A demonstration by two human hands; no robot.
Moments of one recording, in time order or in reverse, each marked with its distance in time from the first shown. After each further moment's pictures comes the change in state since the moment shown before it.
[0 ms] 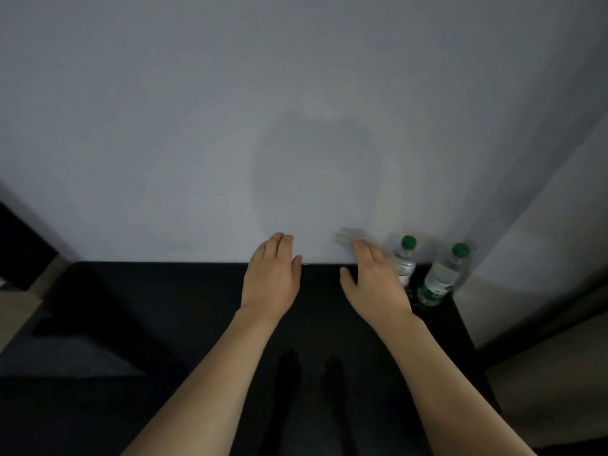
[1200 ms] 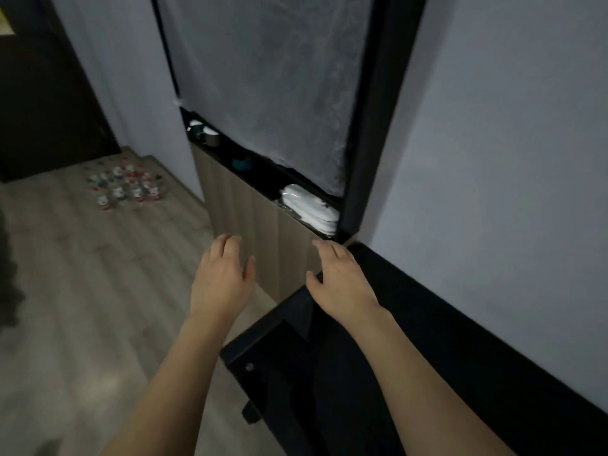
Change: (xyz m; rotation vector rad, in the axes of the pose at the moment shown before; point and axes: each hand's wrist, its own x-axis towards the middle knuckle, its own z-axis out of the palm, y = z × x) left_hand -0.306 -0.454 -0.364 0.223 0.393 -0.884; right_hand -0.070 -0.606 0.223 0.200 -0.460 -0.802
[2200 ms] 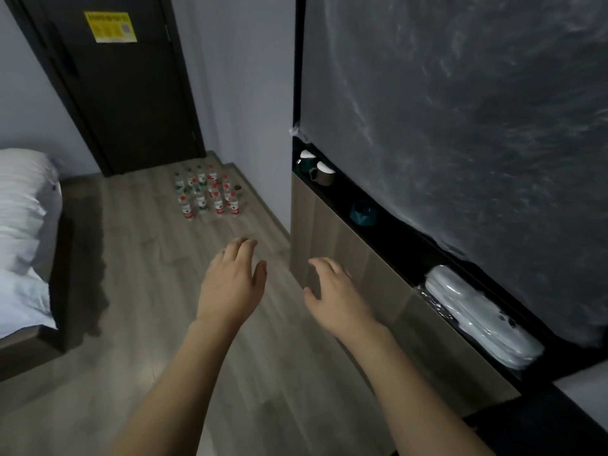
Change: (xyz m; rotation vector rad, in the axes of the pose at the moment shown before) left_hand 0.305 -0.318 -0.065 0.138 0.031 -0.117; right_hand 0.371 -0.227 0.205 0.114 -0.194 -0.146
